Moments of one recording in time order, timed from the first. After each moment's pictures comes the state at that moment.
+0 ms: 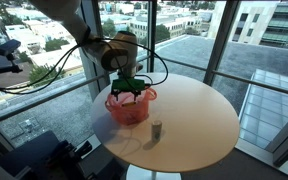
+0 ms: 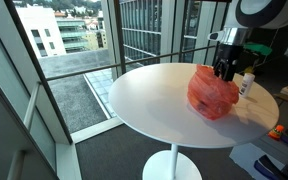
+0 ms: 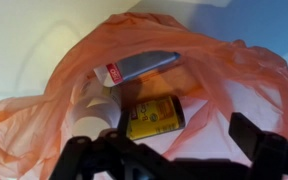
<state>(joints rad) -0.02 0.25 0.08 -2.30 0.17 2.53 -0.89</state>
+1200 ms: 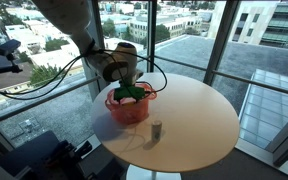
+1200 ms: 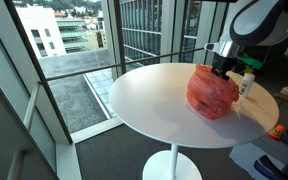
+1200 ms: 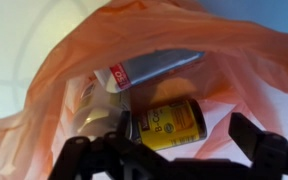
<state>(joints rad) -0.06 0.36 0.13 -2.29 0.17 2.69 -0.88</state>
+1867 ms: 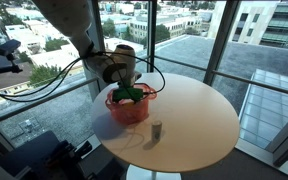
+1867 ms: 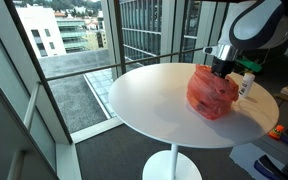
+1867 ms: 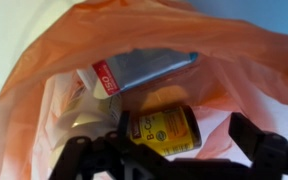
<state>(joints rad) -0.06 0.38 0.14 -2.29 0.12 2.69 -0.85</state>
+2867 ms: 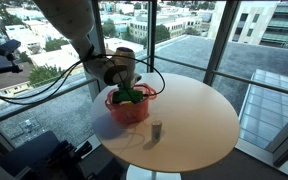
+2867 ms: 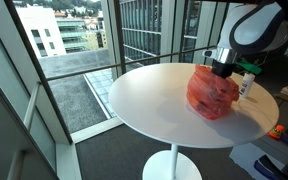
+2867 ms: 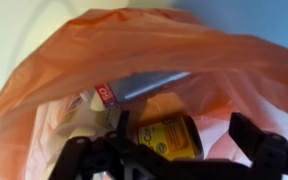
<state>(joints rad) -0.06 0.40 0.14 -2.29 0.07 2.69 -0.81</state>
